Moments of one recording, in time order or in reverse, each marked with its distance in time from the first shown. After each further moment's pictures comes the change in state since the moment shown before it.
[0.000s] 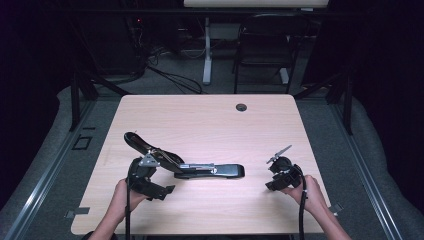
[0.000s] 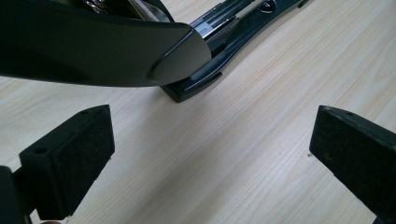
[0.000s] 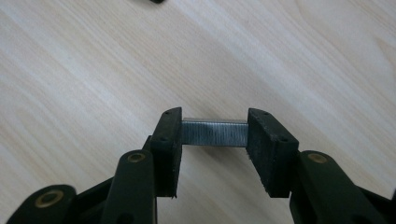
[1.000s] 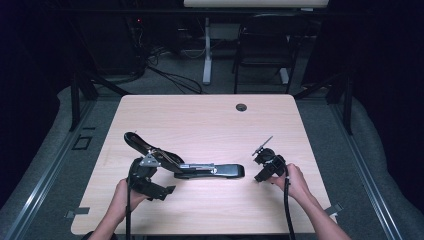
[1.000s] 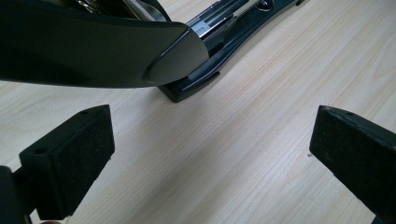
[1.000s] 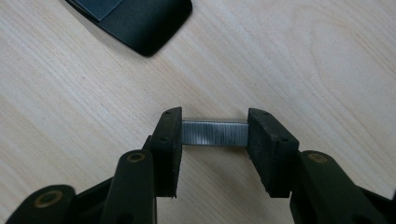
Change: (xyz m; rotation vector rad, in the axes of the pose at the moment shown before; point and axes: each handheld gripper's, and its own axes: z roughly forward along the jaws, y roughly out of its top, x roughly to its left) left arm 0.000 0.001 0.002 0.006 -0.009 0.005; right arm -0.003 0.045 0.032 0.092 0.003 -0.041
